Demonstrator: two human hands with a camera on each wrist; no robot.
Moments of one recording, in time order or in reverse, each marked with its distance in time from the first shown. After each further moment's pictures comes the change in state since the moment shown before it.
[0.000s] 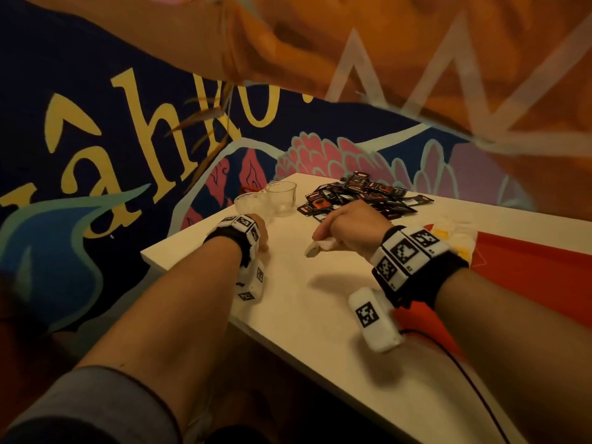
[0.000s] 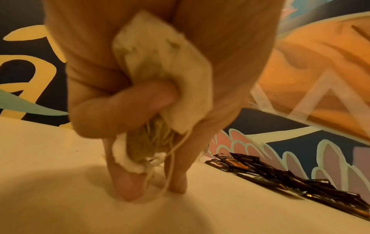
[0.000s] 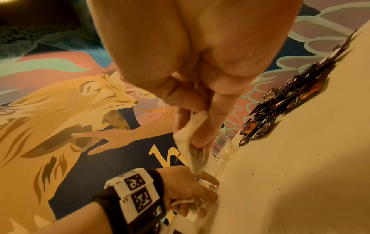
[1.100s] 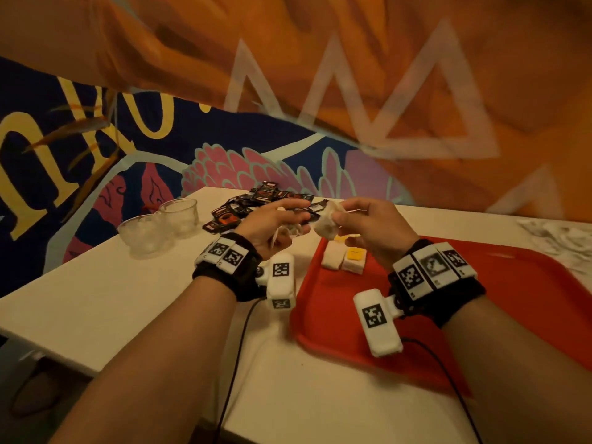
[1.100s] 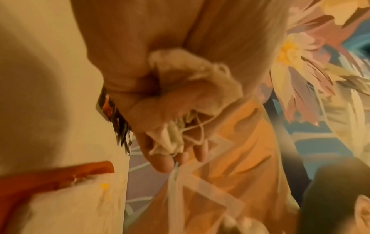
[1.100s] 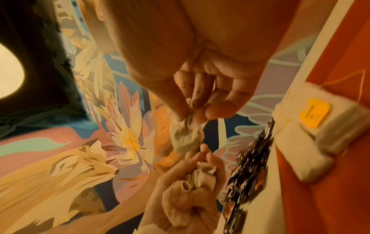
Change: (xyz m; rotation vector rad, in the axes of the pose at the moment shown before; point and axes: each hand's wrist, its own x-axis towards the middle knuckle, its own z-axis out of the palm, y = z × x) left_hand -0.167 0.202 -0.060 -1.700 -0.350 0.512; right_hand -0.042 0.074 -0.134 0.256 0.399 -0.114
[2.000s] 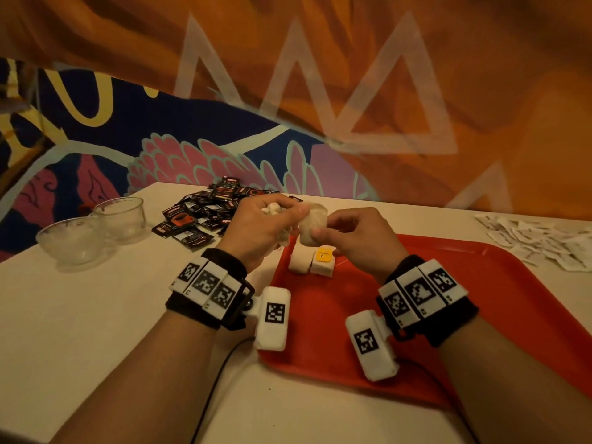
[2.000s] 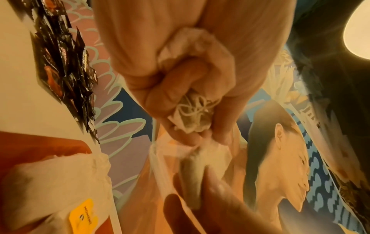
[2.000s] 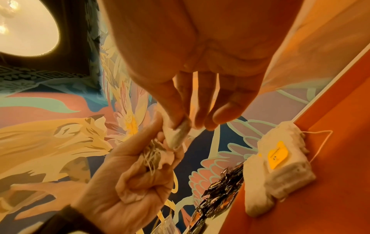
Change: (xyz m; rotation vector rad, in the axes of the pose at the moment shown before) left_hand 0.007 -0.019 0.041 0.200 -0.042 0.418; right_hand 0.004 0.025 -0.025 -0.356 0.079 -0.118
